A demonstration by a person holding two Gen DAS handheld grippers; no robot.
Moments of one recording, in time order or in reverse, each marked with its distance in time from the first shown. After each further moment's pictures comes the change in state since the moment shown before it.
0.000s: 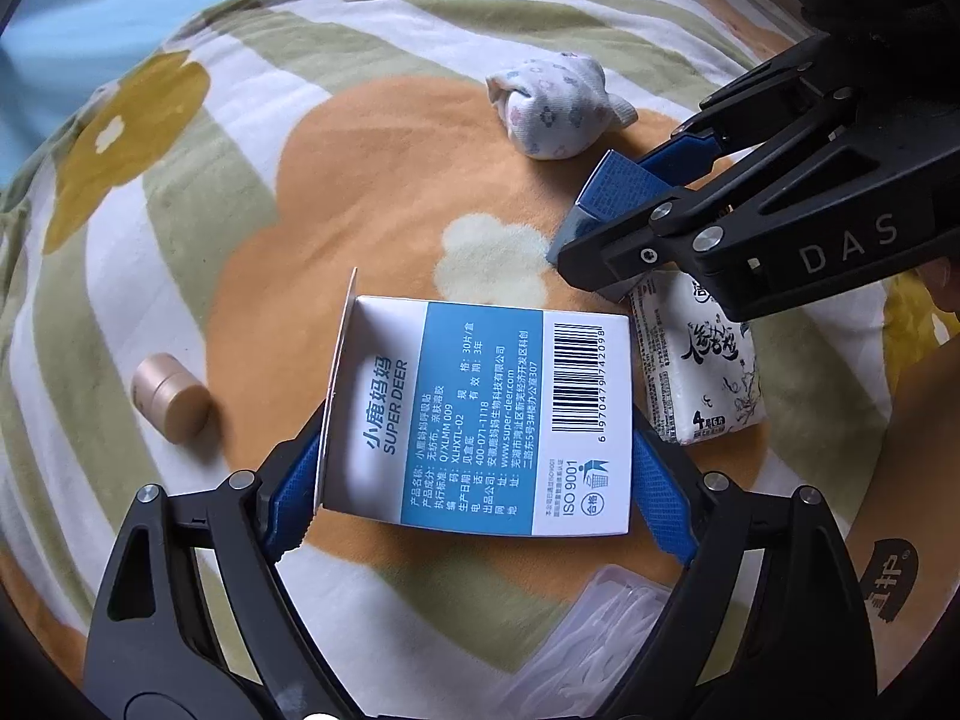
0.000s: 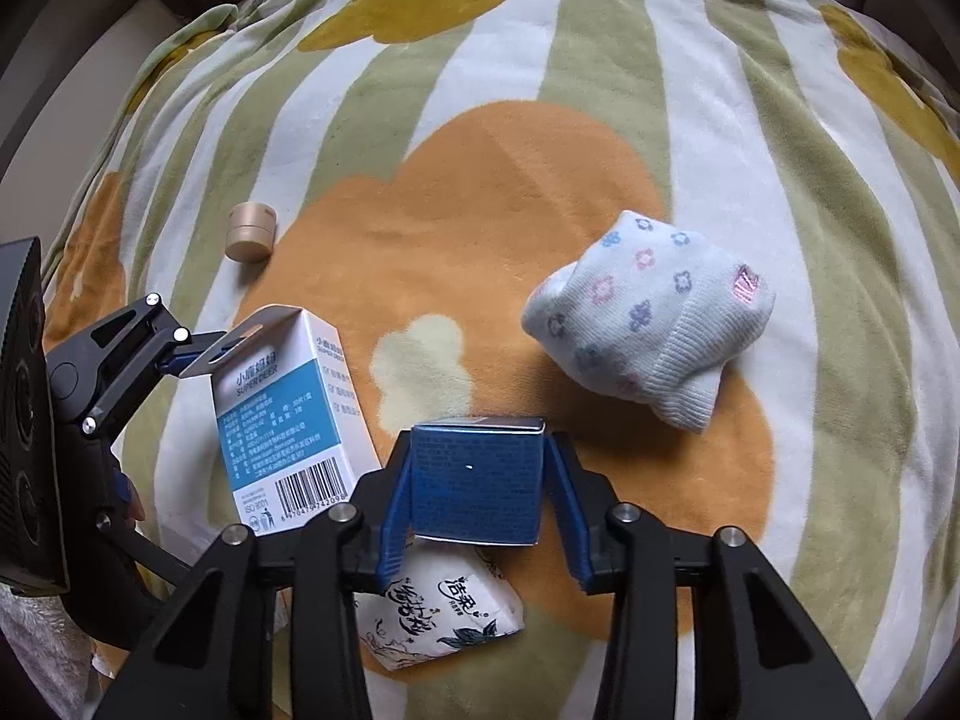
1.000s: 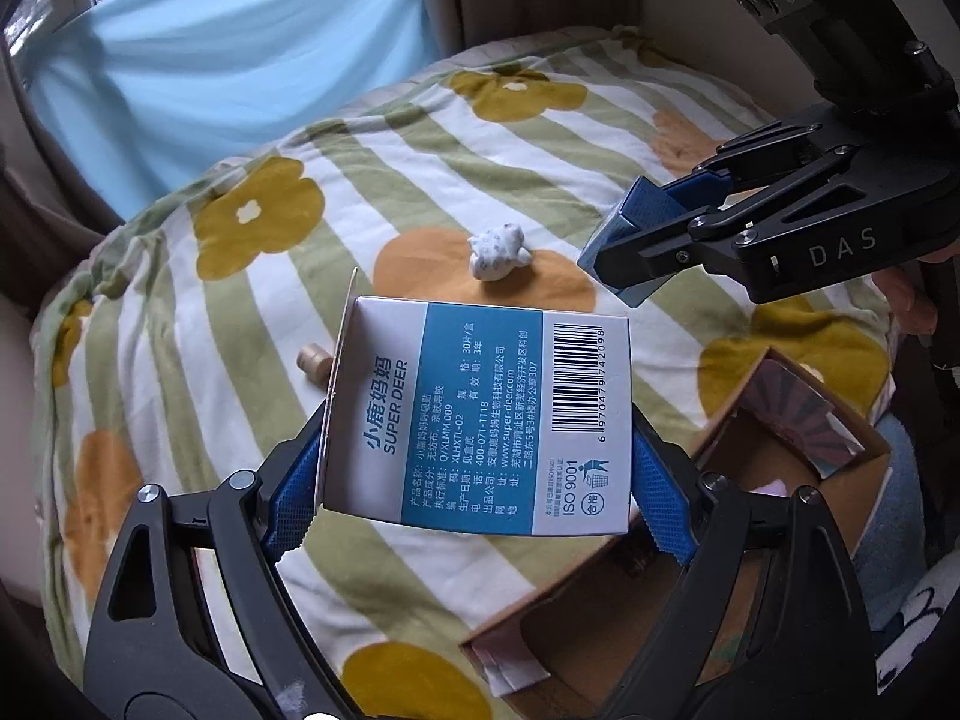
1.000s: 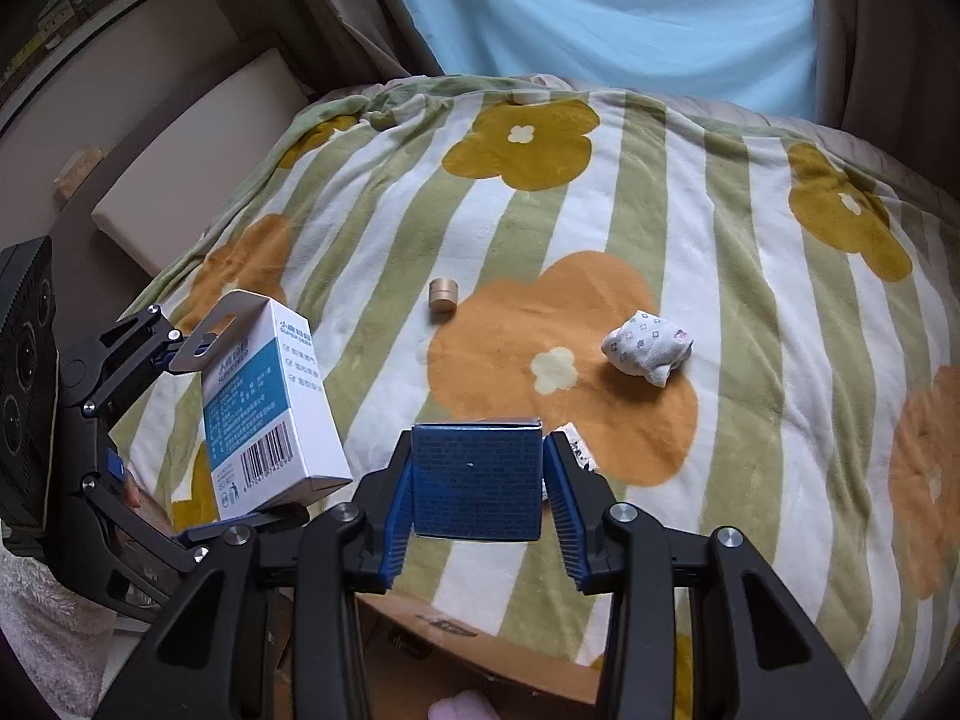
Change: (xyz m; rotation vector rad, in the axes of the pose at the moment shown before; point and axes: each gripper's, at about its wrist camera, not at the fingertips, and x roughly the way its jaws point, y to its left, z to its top) left arm -0.237 -0.085 -0.037 -0.080 -0.184 0.125; right arm -0.196 0.085 -0.079 -0.116 -0.228 0.053
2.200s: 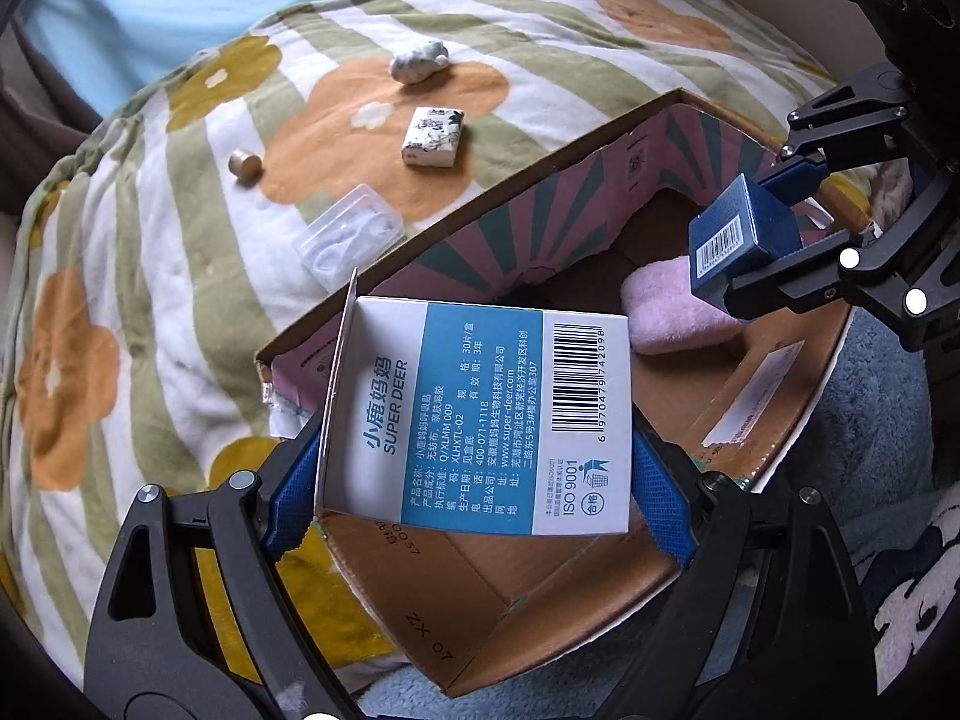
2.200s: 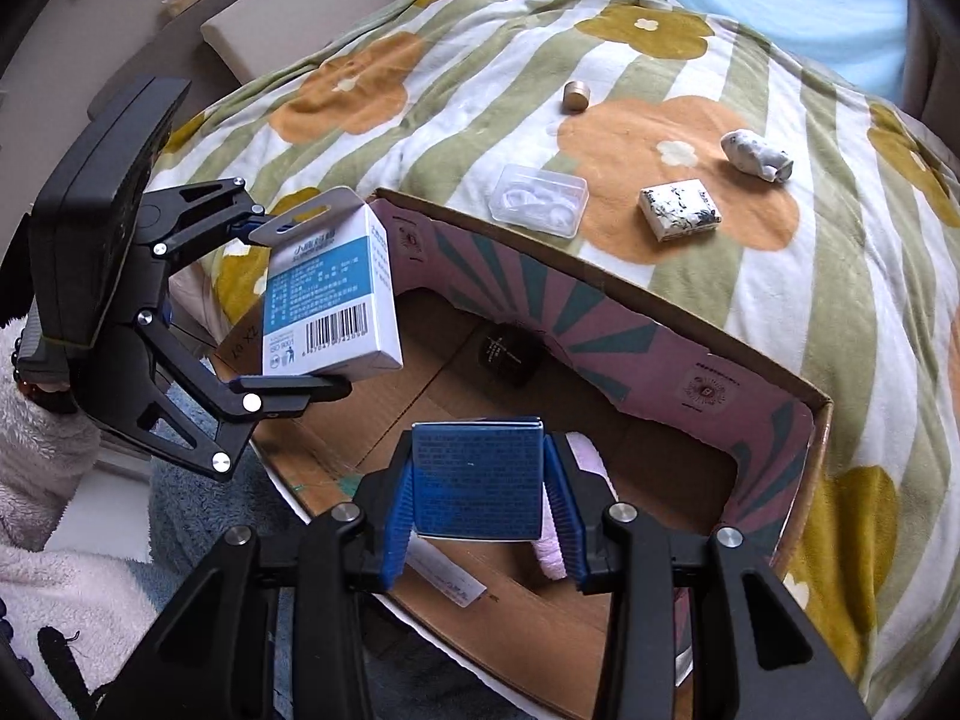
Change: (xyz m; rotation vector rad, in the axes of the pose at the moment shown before) left arm 0.013 -0.086 -0.148 -0.017 0.201 0.011; right arm 0.003 0.059 -0.190 -0.214 0.178 0.099
